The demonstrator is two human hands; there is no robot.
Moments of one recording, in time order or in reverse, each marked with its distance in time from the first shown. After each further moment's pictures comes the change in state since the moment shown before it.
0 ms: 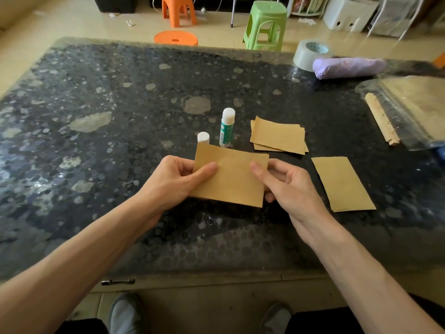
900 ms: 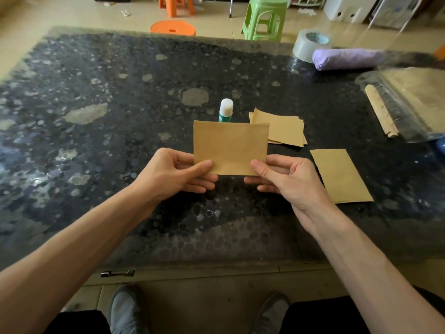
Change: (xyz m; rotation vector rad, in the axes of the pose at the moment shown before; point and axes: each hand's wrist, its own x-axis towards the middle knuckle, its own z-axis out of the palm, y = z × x) left_hand 0.002 -0.003 -0.004 -0.105 -0.066 -0.023; right_hand -0.002 -0.005 -0.007 0.085 0.002 0.056
